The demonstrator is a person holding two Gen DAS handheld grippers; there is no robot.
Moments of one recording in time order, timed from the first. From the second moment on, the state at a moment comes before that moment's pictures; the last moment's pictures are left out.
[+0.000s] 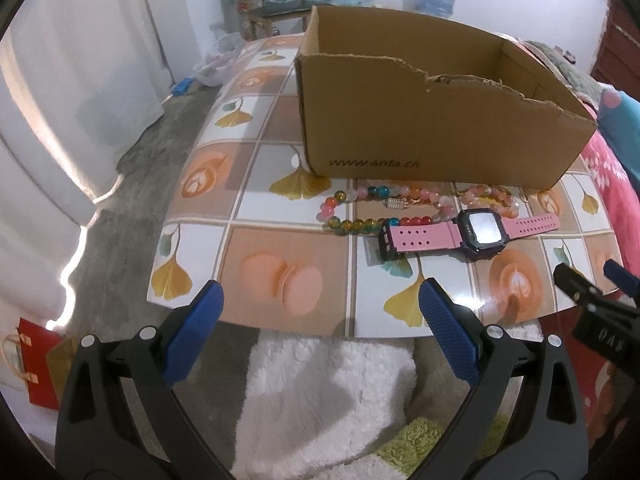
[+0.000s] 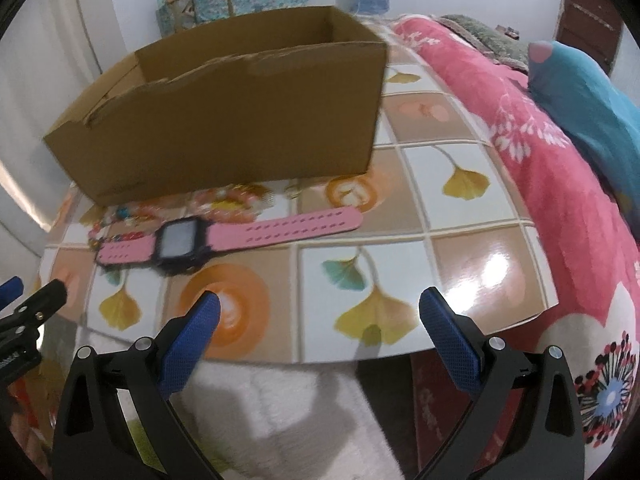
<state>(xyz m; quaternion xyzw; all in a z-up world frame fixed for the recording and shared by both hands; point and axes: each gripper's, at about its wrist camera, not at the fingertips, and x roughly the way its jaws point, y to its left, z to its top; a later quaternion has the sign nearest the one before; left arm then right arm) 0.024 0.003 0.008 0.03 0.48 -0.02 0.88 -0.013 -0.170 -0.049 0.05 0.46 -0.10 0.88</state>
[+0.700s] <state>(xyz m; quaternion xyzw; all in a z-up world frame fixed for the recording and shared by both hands) 0.049 -0.022 0.005 0.02 0.44 -0.20 0.87 0.006 -0.168 -0.043 0.04 0.42 -0.02 0.91</state>
